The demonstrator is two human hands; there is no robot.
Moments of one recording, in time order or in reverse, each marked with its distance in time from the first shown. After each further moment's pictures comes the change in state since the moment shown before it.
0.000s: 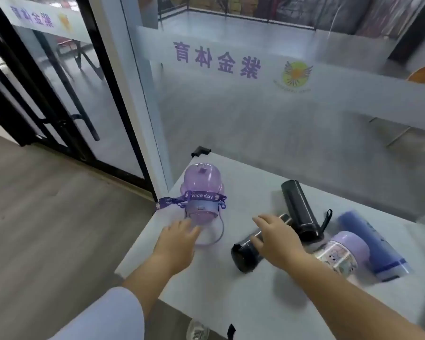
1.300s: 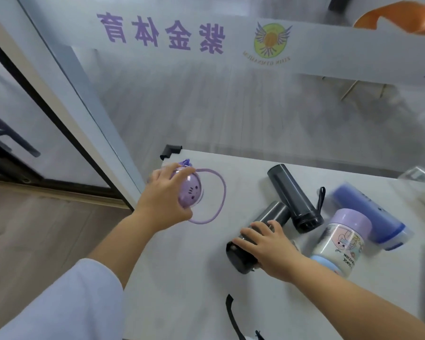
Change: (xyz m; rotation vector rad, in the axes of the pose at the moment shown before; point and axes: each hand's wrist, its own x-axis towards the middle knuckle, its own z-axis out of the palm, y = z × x) left_hand 0.120 -0.052 -0.081 -0.452 0.360 0.253; right_hand 0.033 0.018 0.061 -0.350 0.055 -0.278
